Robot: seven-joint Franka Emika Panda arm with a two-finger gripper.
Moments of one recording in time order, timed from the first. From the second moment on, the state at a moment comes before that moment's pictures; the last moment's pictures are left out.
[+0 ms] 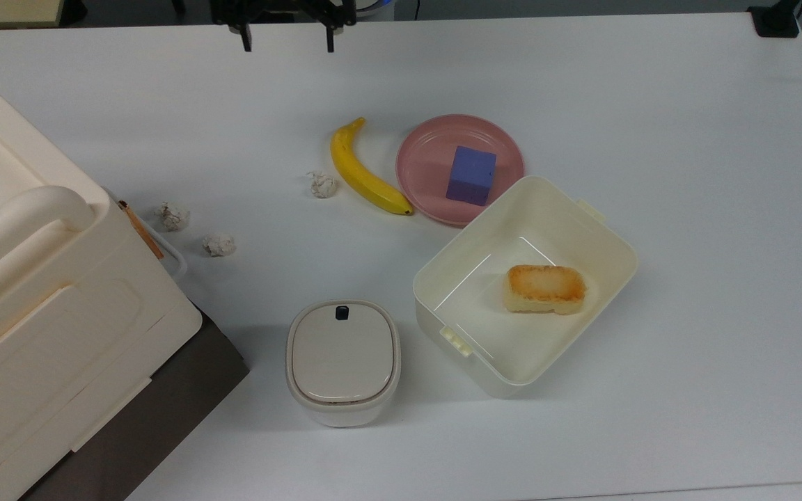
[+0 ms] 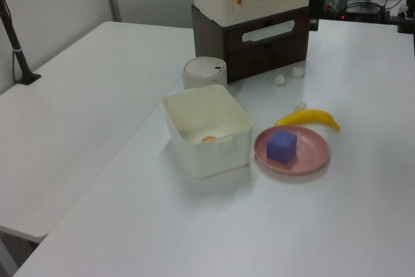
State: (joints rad) arm -0.02 -0.03 0.00 -1.74 -0.06 1.69 -0.06
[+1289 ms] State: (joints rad) arm -0.02 0.02 0.18 -2.00 0.10 1.95 0.26
